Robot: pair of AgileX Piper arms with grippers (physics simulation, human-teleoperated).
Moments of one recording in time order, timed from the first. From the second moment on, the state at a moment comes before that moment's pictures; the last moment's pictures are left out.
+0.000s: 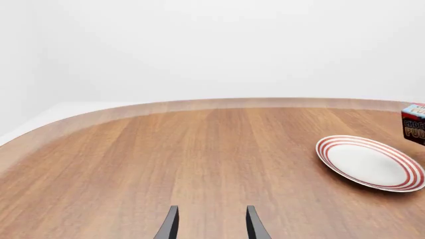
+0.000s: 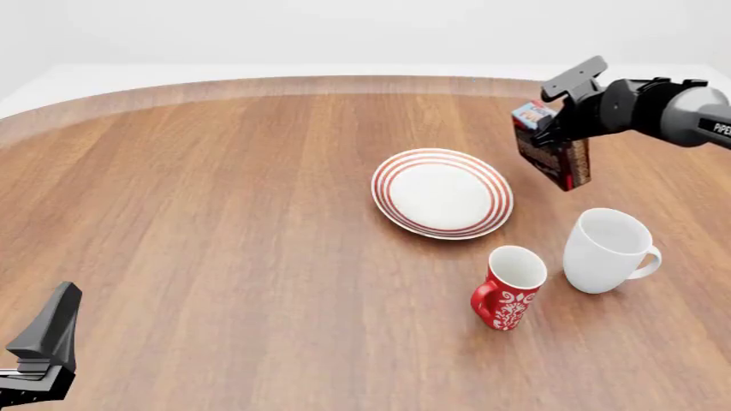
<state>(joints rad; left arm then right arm) 0.00 0.01 0.00 0.00 0.00 -0.05 2.02 -1.59 0.29 -0.52</state>
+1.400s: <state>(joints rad) 0.00 0.01 0.00 0.00 0.00 0.08 1.69 -1.82 0.32 -0.49</state>
